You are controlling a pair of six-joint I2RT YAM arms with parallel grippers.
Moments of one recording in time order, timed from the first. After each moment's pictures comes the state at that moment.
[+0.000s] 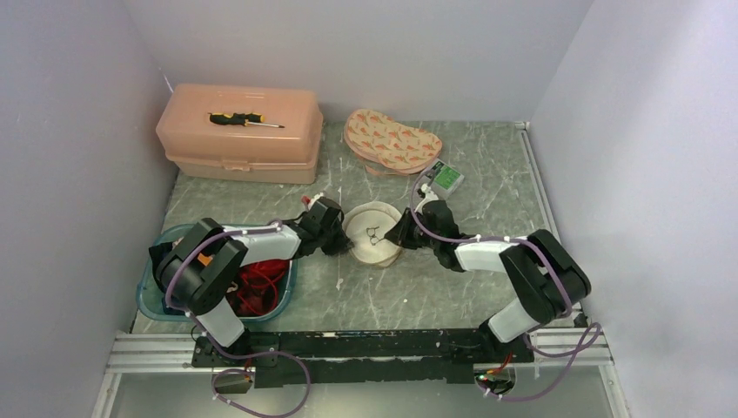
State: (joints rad) left arm -0.68 1.65 0.77 0.03 -0.02 -1.07; right arm 0.52 1.51 0.51 0.45 -0.23 0.72
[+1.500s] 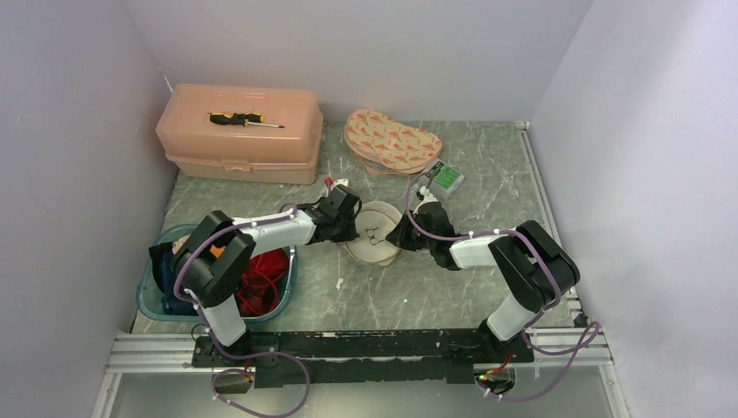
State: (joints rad) left arm -0.74 1.71 1.01 -0.21 -0.15 -0.75; right arm 0.53 1.62 0.53 0.48 -0.16 0.73
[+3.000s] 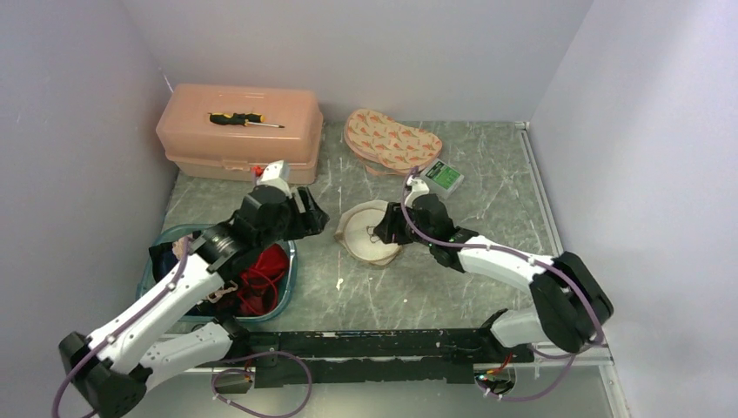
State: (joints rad) left arm -0.68 0.99 0.95 -0.51 -0.17 -0.72; right arm 0.66 1.32 0.64 0.18 -0.08 0.53
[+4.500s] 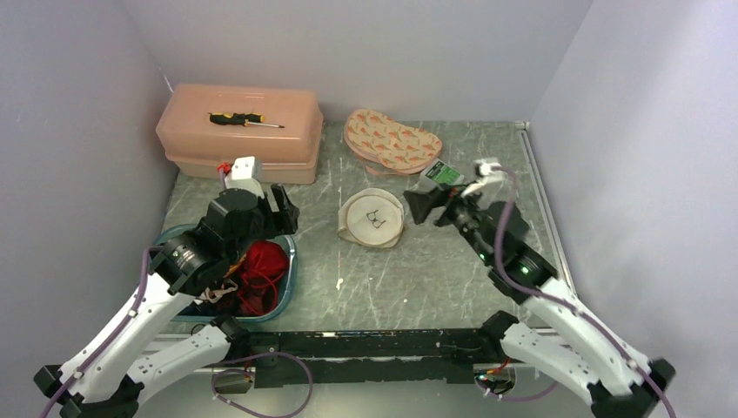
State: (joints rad) left arm -0.68 0.81 1.06 -0.75 -0.39 -0.56; right arm 0.66 0.83 0.78 -0.01 0.12 0.41
